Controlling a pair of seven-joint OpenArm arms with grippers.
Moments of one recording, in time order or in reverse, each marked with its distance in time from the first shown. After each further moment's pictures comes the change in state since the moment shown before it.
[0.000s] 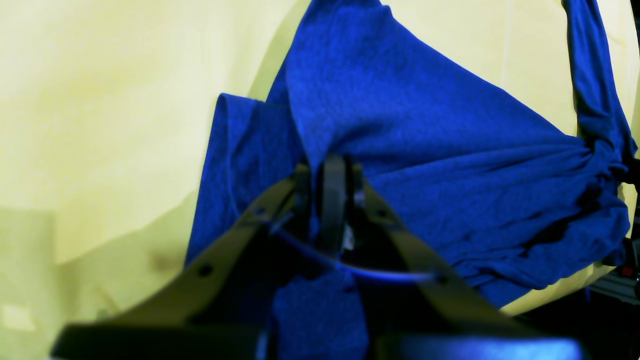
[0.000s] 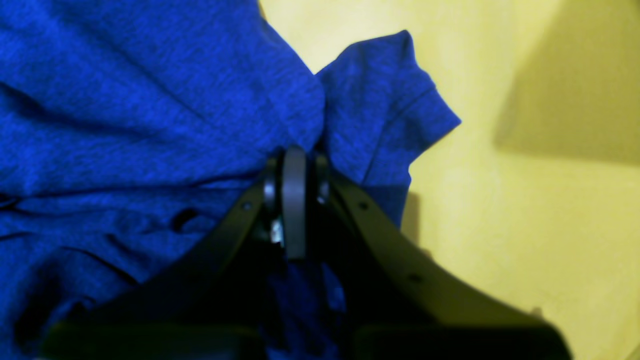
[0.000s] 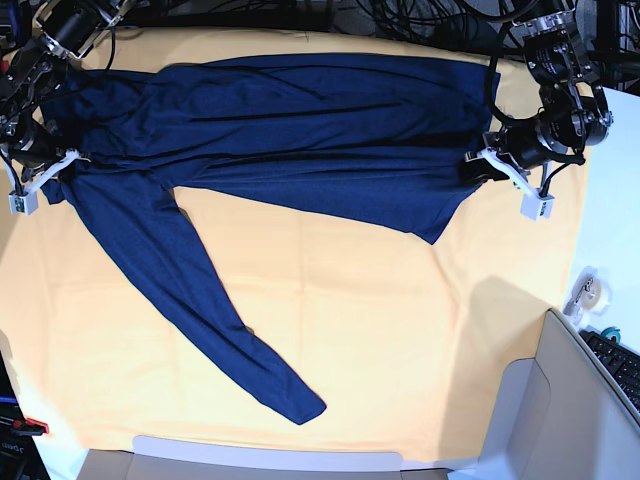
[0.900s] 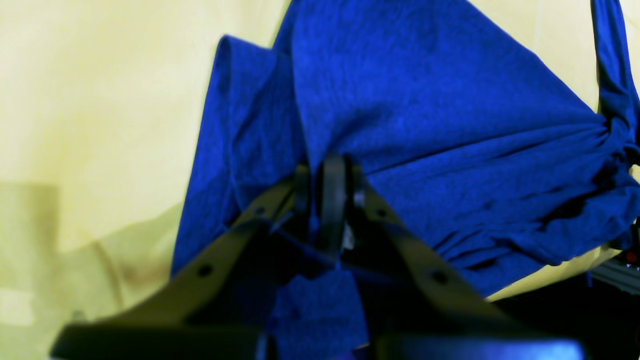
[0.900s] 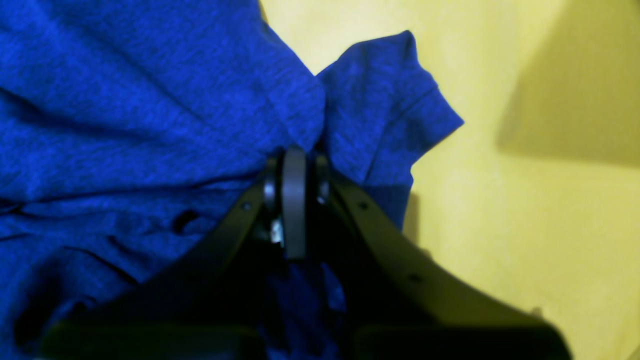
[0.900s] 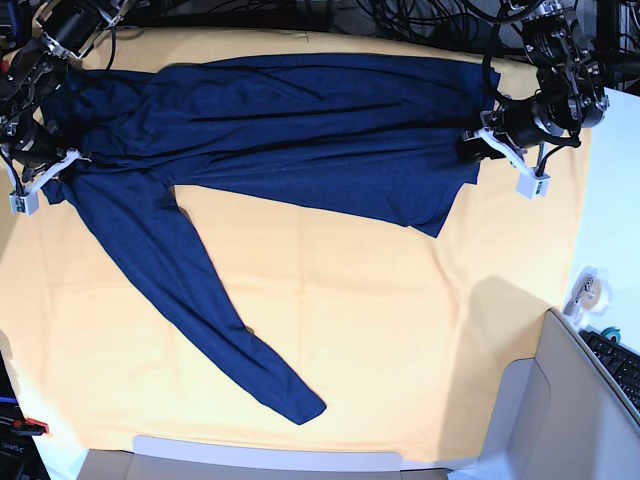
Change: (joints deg) left arm 4.3 -0.1 0.0 0.0 0.0 0.0 -0.1; right arm 0.0 0.0 -0.2 0.0 0.0 0.0 0.0
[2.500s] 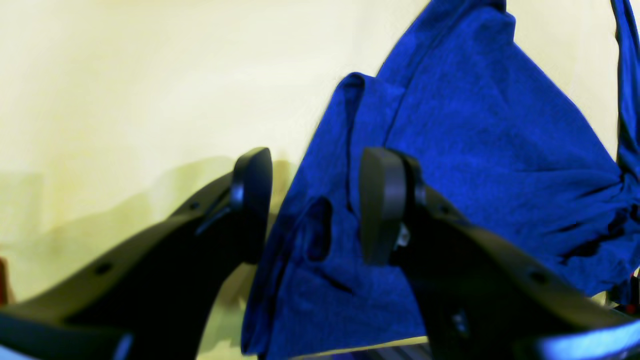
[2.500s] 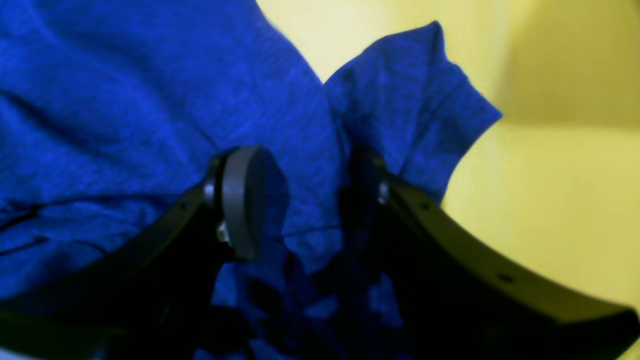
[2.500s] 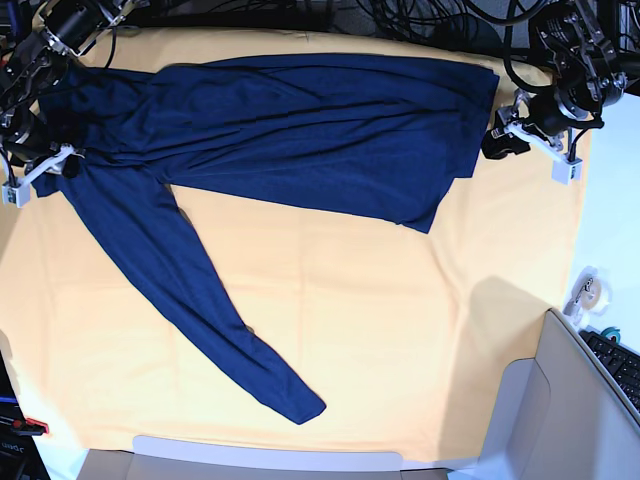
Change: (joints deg) left arm 3.3 0.0 -8.2 0.0 0.2 0.2 -4.2; right arm 0.1 -1.3 5.0 0.0 0.5 0.0 -1.4
